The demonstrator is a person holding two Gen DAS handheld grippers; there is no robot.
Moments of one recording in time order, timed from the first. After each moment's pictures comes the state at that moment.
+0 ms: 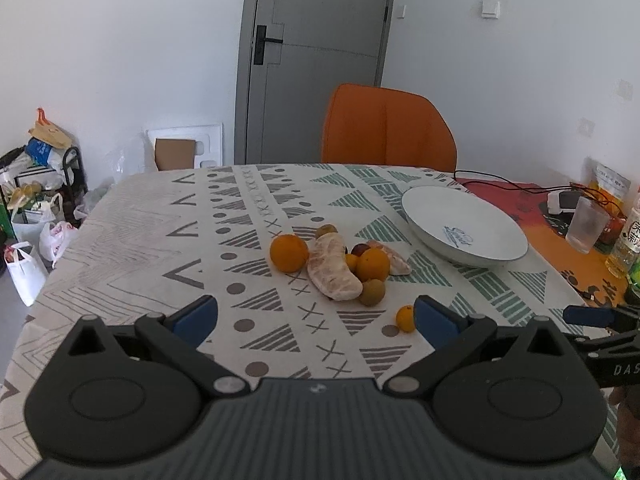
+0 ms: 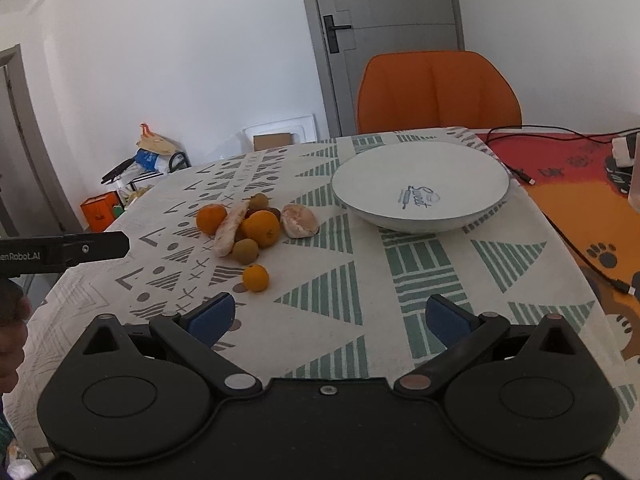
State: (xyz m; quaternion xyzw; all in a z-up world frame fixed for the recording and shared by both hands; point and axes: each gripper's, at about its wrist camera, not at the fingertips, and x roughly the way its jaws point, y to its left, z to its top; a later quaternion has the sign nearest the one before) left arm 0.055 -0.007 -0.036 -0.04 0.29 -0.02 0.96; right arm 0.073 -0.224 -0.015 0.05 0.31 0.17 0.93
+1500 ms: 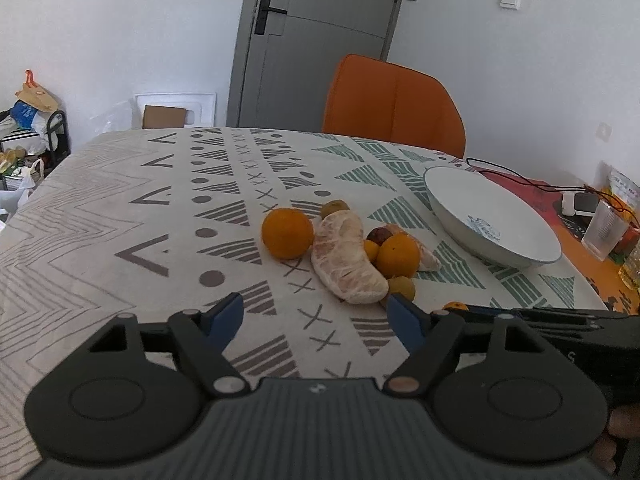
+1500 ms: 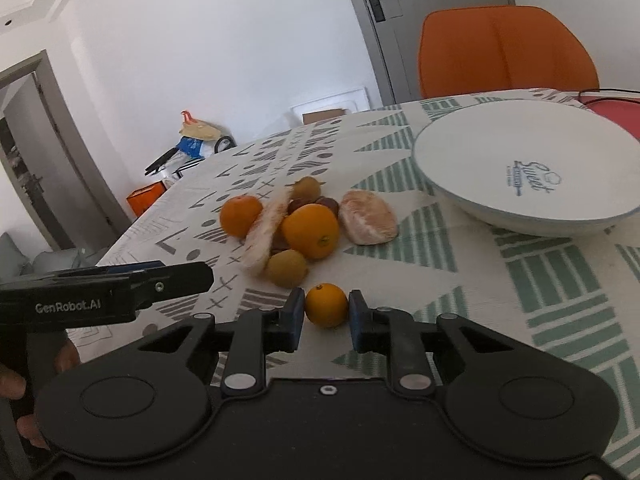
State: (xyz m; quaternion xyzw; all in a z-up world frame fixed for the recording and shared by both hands) left arm 0.119 0.005 -0.085 -0.08 0.31 -0.04 0.95; right arm 0.156 -0.171 -0.058 0.09 0.34 0.26 0.90
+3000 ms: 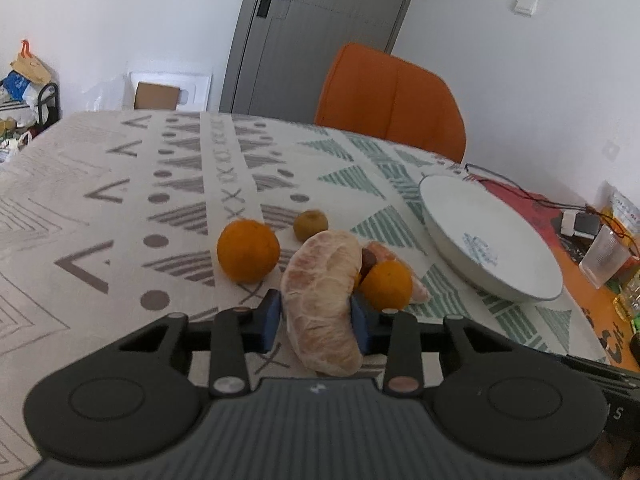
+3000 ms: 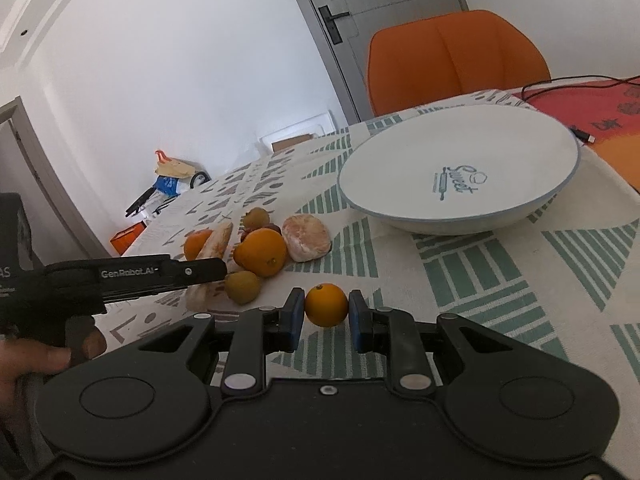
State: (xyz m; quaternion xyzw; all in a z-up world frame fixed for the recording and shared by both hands) left arm 0.158 -0.012 -0.087 -0.12 0.33 -0.04 0.94; right arm 0.146 -0.216 -0.052 0.14 0.32 0.21 0.91
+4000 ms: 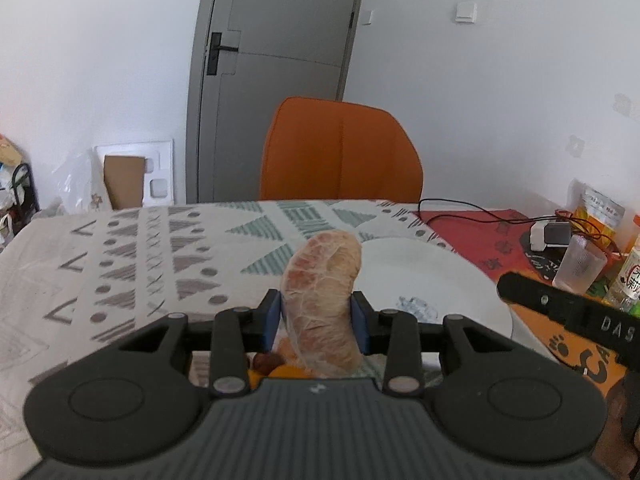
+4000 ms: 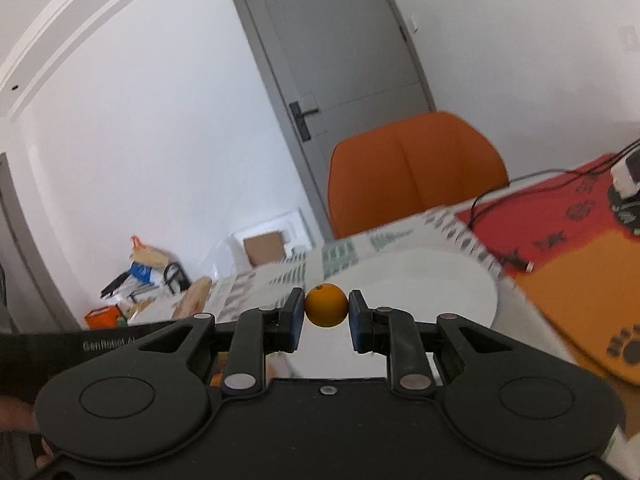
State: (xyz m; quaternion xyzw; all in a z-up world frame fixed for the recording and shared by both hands) left arm 0.185 -0.079 -0.028 -0.06 0.26 -0.07 0.96; right arm 0.168 -0.270 0.008 0.16 0.19 0.15 0.96
